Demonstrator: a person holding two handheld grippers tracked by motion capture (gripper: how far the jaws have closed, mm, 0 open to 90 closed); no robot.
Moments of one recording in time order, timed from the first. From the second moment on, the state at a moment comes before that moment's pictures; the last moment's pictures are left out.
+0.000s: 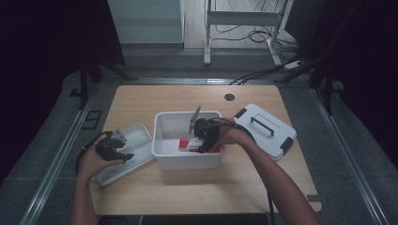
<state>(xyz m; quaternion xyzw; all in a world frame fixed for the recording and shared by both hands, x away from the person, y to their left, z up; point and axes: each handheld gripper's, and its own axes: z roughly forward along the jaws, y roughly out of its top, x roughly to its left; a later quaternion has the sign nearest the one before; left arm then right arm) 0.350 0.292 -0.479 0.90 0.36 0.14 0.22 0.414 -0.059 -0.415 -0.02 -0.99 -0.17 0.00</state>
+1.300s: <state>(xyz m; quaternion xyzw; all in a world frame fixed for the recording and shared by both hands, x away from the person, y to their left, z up) 0.352 0.291 -0.481 0.90 0.36 0.14 0.22 0.415 -0.080 -0.387 -0.11 -0.96 -0.24 -0.03</state>
